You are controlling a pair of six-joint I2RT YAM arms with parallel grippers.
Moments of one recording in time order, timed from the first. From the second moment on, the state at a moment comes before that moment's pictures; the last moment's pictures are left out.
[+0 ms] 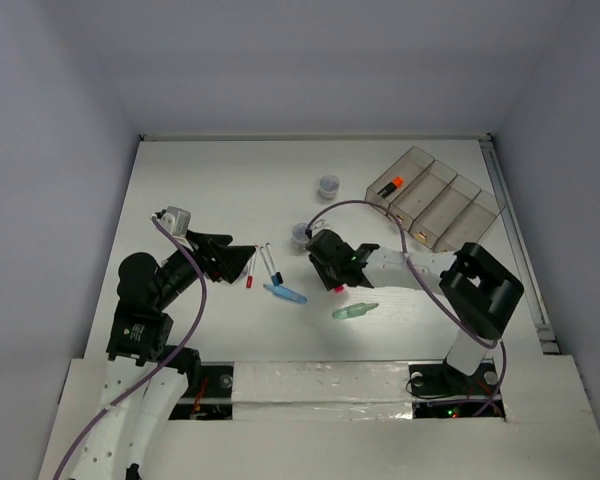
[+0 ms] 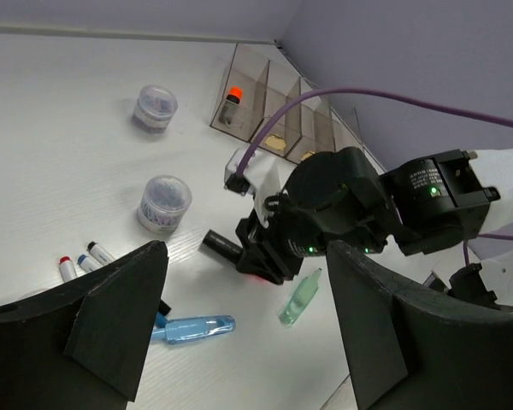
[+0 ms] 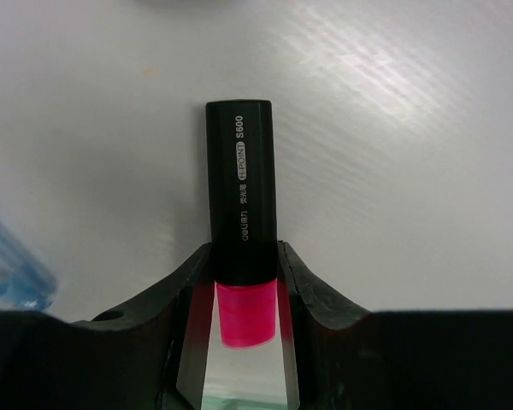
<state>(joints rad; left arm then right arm) -0.19 0.46 0.61 -0.18 0.52 -0.46 0.91 1.73 1.01 -0.30 0.31 0.28</state>
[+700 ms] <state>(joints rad) -0.19 0.46 0.61 -0.18 0.52 -0.46 0.23 1.82 1.42 -0.15 0.32 0.37</state>
